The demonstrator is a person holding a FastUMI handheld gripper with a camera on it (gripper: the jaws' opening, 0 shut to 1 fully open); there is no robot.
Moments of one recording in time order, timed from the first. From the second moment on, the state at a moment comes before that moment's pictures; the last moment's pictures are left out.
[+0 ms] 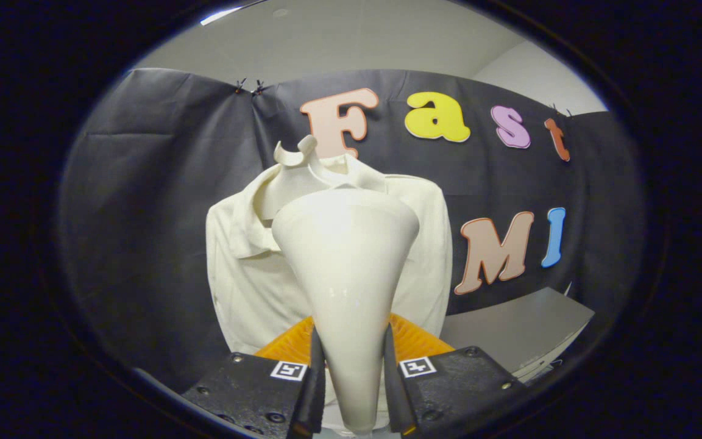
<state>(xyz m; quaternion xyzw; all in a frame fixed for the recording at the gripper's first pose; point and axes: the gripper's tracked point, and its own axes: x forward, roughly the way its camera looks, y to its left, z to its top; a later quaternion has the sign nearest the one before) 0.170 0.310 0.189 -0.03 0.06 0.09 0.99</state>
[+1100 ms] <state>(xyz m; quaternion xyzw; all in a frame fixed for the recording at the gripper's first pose) 0.240 0.277 0.105 -0.04 0.16 0.04 0.99</state>
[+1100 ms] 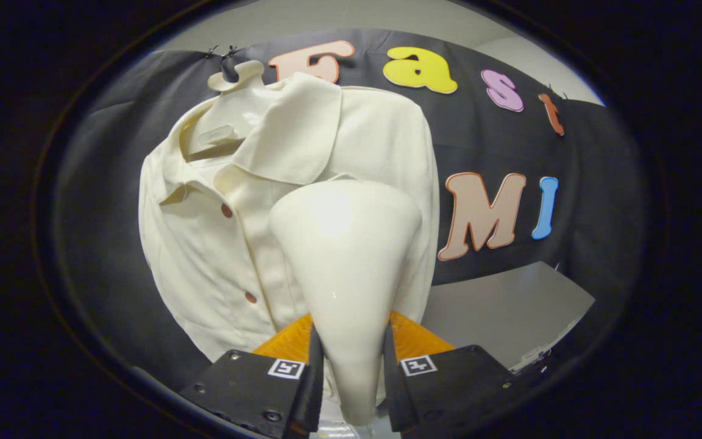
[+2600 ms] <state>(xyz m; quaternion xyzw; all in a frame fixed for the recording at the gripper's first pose) 0.236 0.209 -0.153 -0.08 0.31 0.04 0.94</state>
